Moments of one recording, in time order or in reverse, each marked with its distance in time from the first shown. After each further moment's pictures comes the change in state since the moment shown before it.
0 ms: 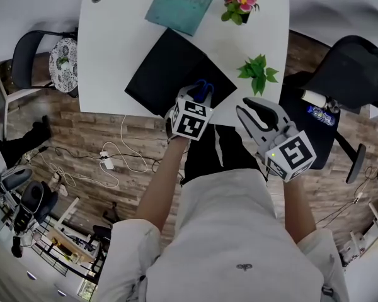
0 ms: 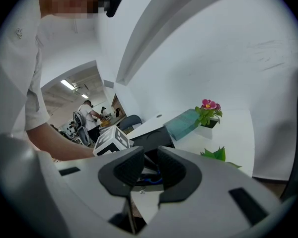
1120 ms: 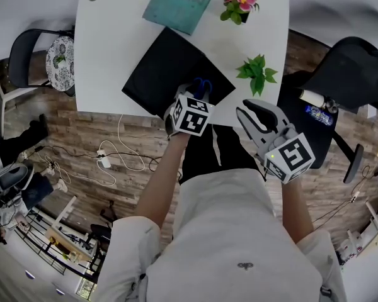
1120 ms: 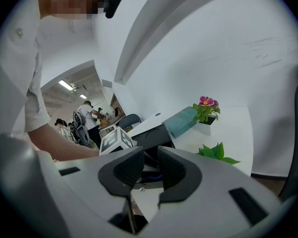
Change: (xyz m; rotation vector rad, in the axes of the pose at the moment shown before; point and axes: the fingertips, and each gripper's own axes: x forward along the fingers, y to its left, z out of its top) left arm 0.014 0.010 -0.004 0.016 0.031 0.058; right arm -0.002 -0.002 -0.006 0.022 0.016 -0.009
